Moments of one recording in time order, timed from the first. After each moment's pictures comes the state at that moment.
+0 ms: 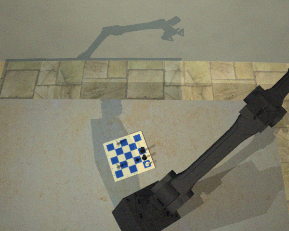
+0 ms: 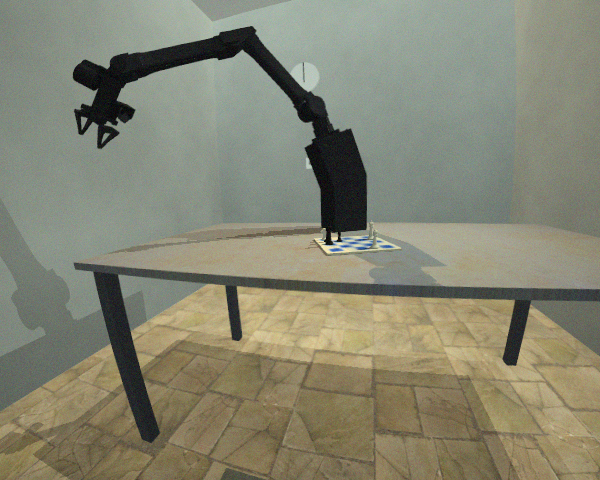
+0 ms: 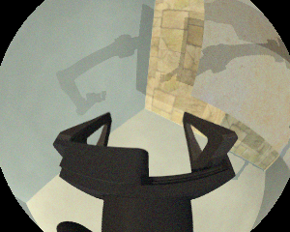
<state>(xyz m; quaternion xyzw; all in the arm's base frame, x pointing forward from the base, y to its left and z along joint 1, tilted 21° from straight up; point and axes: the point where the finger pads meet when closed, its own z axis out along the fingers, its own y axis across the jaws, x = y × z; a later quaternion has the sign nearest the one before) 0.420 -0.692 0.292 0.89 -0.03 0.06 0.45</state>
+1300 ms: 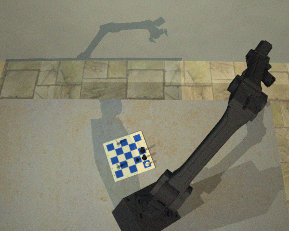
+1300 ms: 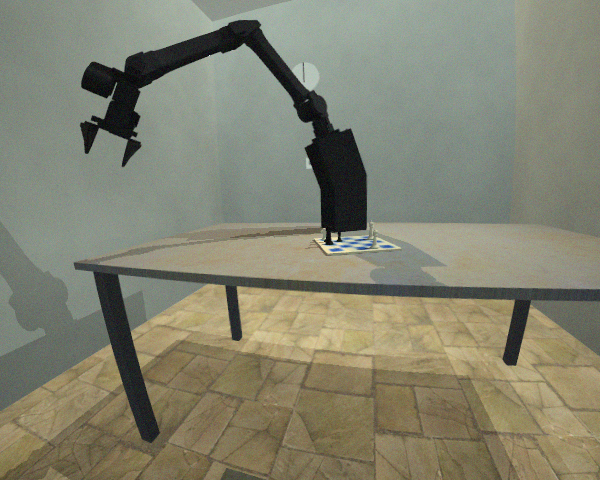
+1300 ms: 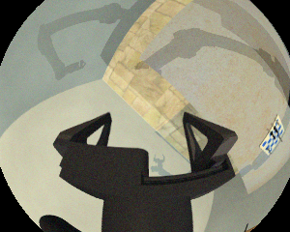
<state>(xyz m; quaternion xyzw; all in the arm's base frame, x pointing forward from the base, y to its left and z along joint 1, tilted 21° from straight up) 0.541 -0.555 0.168 0.89 0.22 0.02 0.39</state>
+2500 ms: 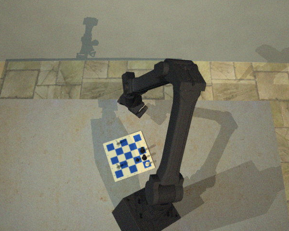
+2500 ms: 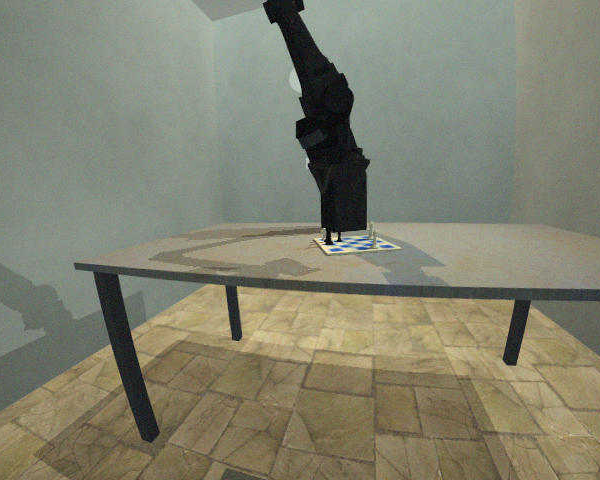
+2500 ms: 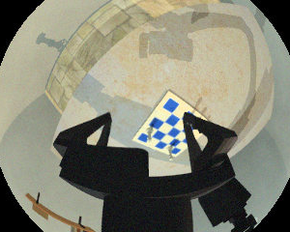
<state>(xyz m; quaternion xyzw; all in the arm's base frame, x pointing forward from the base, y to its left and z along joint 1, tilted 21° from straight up) 0.524 -0.025 -0.144 0.36 0.91 -0.13 0.16</state>
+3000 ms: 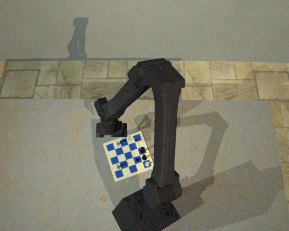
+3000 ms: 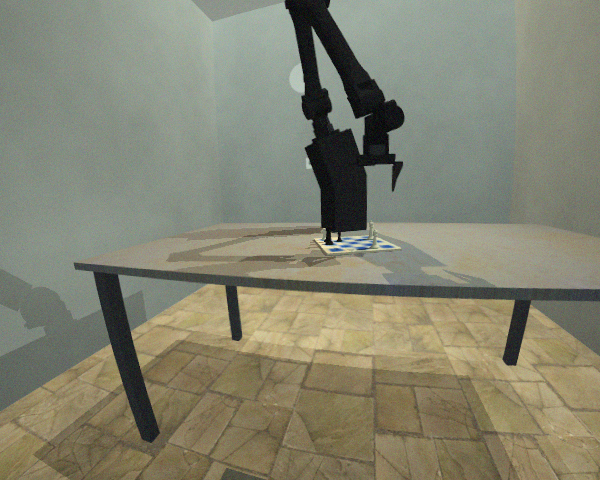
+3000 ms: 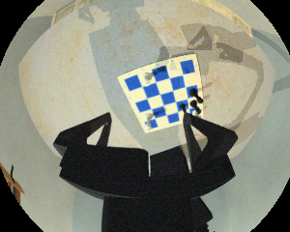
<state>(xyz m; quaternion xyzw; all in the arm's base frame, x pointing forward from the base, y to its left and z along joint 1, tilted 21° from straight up) 0.404 0.074 -0.197 0.05 0.98 -0.16 0.07</state>
